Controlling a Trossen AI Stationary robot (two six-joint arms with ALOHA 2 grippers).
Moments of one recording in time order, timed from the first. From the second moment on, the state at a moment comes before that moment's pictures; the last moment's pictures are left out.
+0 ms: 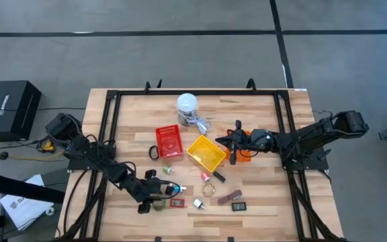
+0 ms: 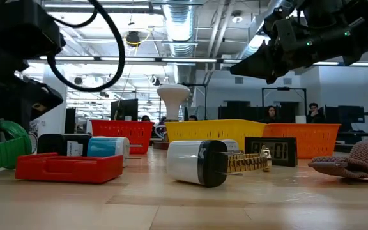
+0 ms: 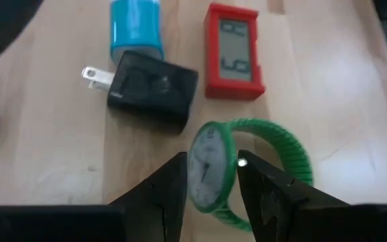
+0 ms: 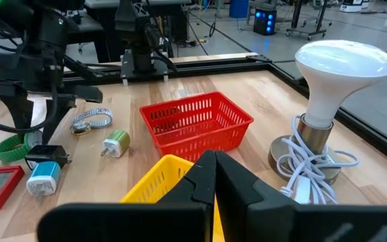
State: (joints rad) left arm -0.66 1.52 0.55 0.08 -0.23 -0.58; right arm 0.06 1.28 0.38 0.69 0.26 0.07
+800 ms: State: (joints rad) left arm -0.61 1.33 0.55 0.08 -0.40 -0.48; right arm 0.06 1.28 0.38 0.68 0.26 0.07
